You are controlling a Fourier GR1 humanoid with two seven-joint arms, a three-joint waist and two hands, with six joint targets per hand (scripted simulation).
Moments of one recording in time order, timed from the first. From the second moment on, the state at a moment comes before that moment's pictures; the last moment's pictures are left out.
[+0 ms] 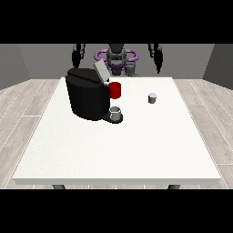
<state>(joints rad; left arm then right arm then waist) 0.01 0.09 0.00 -1.56 -0.01 0.00 0.01 -0.01 -0.09 0.03 -1.59 0.02 -0.01 -0.02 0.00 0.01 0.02</state>
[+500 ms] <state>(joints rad) -0.04 0.22 0.07 -1.50 -0.01 -0.10 -0.14 0.00 -0.05 -0.03 -1.58 -0.01 -0.05 -0.06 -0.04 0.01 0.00</state>
